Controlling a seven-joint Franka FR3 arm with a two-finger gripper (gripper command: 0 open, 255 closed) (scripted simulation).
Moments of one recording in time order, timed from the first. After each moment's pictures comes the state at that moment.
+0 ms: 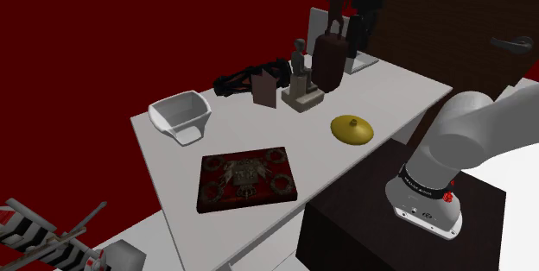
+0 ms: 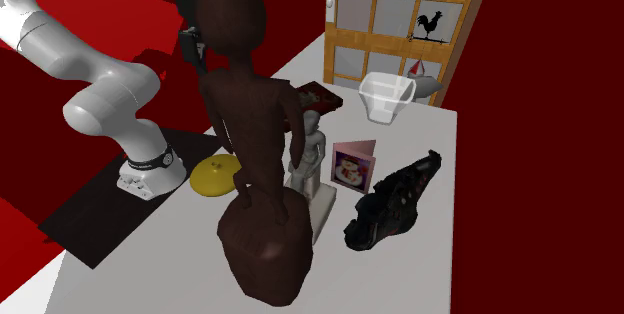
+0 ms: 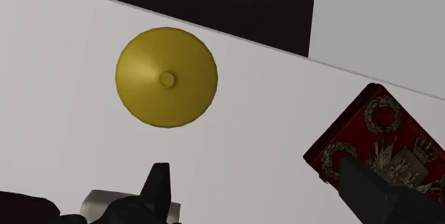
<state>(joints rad) 0.01 -0.74 0.00 -2.28 0.09 1.45 -0.08</state>
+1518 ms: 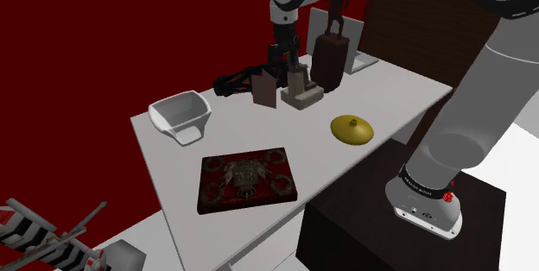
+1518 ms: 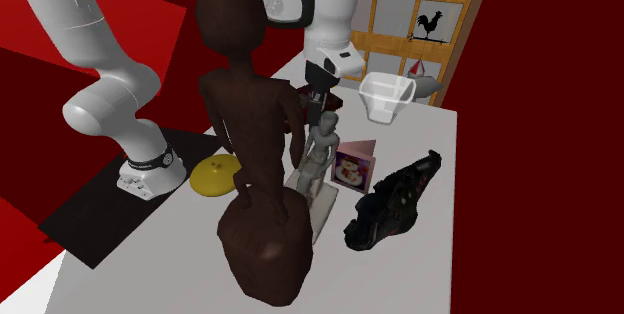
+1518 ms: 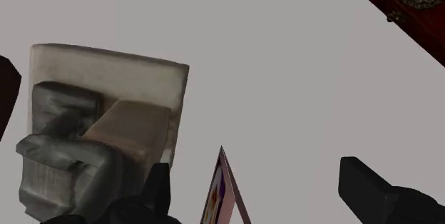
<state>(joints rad) 0.00 0.00 0.06 -1.92 0.03 1.84 0.03</state>
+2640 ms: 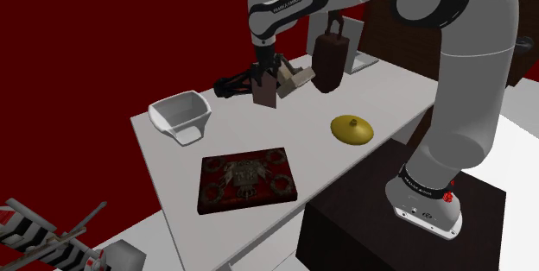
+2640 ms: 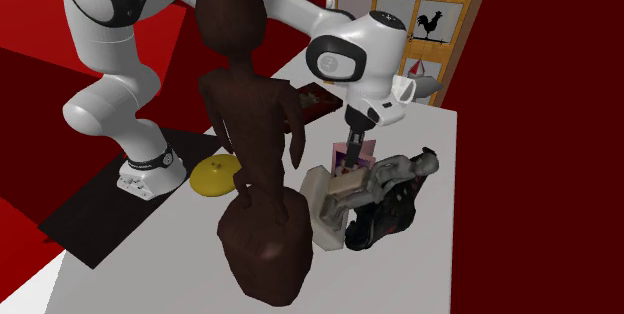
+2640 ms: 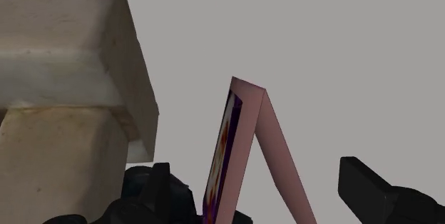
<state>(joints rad) 0.00 0.36 0.05 -1.69 -0.01 1.96 0.08</state>
